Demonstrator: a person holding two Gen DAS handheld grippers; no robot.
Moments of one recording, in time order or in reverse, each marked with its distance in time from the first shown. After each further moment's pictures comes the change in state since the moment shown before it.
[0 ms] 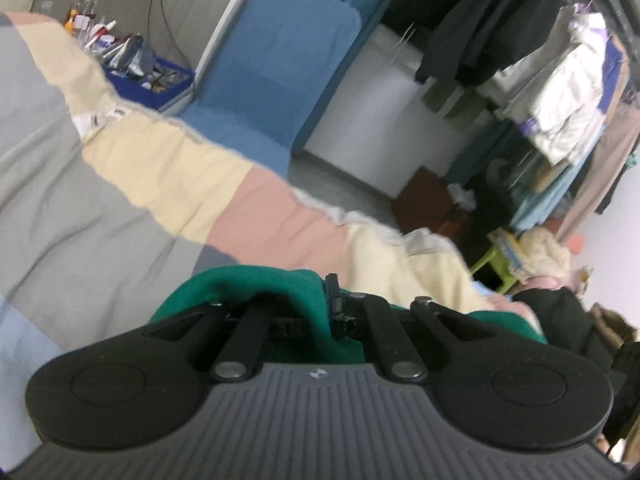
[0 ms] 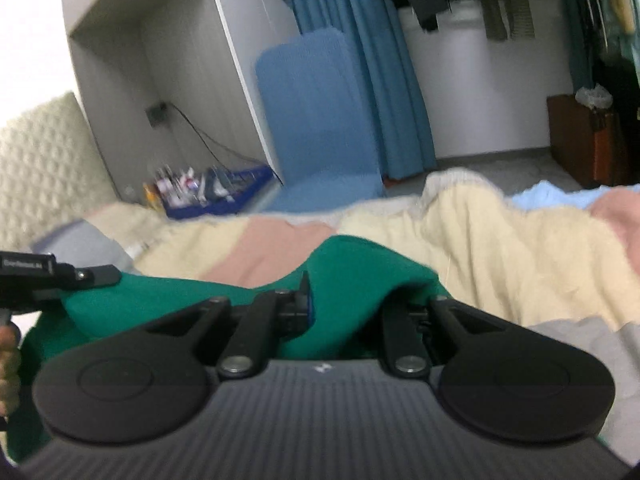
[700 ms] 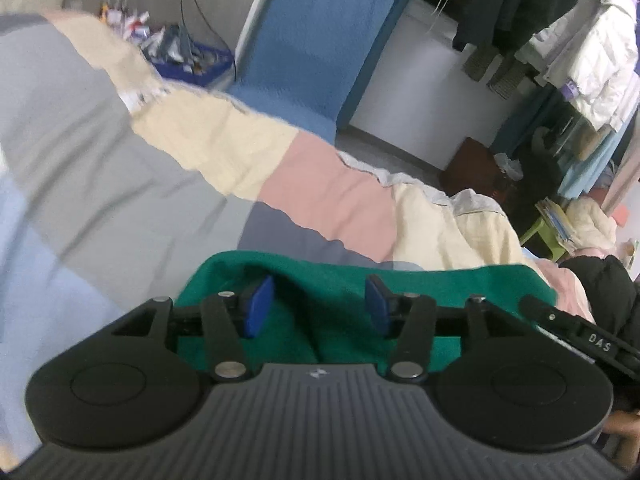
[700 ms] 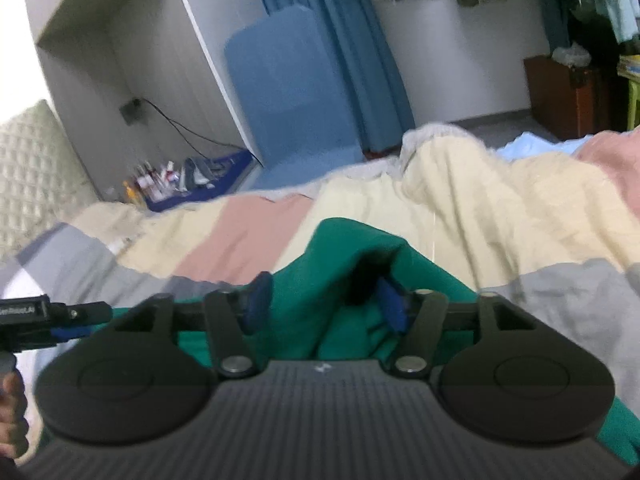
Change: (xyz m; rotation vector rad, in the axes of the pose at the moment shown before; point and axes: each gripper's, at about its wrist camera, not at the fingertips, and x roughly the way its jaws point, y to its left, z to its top) left arm -0.058 -0.023 -0.021 0.052 0.047 0.157; right arm -0.008 -0.007 -0.010 0.100 0.044 -0.025
